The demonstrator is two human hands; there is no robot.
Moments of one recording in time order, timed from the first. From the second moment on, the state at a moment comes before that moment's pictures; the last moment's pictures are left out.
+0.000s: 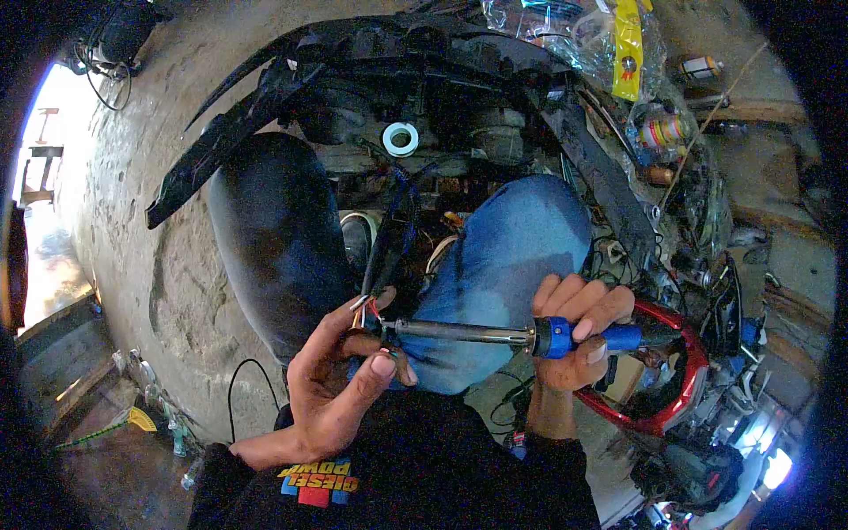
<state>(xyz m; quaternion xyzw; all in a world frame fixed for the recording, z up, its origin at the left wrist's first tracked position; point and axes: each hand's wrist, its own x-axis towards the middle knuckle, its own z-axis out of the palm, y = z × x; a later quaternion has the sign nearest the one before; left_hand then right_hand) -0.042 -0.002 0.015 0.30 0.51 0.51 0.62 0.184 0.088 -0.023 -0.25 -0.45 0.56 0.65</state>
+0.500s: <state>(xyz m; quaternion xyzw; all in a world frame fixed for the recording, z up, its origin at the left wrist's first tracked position) -0.042 -0.001 0.016 0.31 0.52 0.50 0.62 0.182 0.089 -0.025 -0.24 -0.45 0.56 0.65</state>
